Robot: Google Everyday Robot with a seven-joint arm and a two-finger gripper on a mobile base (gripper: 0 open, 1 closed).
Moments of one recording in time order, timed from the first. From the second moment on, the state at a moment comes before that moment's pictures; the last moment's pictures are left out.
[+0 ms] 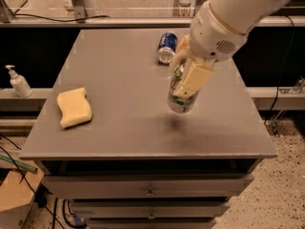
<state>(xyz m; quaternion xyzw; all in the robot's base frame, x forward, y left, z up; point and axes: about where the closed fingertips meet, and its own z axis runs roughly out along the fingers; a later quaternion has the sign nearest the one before) 0.489 -0.070 0.949 -0.72 0.65 0.09 0.22</state>
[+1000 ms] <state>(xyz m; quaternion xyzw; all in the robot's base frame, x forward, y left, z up) 0.487 0.061 0.926 -0.79 0.55 0.15 0.22</state>
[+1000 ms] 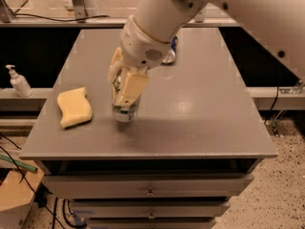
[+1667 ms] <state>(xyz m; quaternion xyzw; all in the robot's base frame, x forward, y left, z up) 0.489 0.106 0.909 -0.81 0.52 0.17 0.20</state>
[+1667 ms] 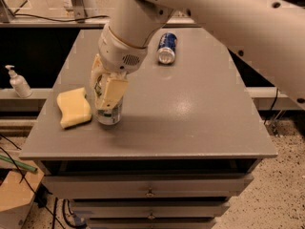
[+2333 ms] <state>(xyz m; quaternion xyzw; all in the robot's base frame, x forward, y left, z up) 0.488 0.117 0.906 -0.82 0.51 0.17 0.20</state>
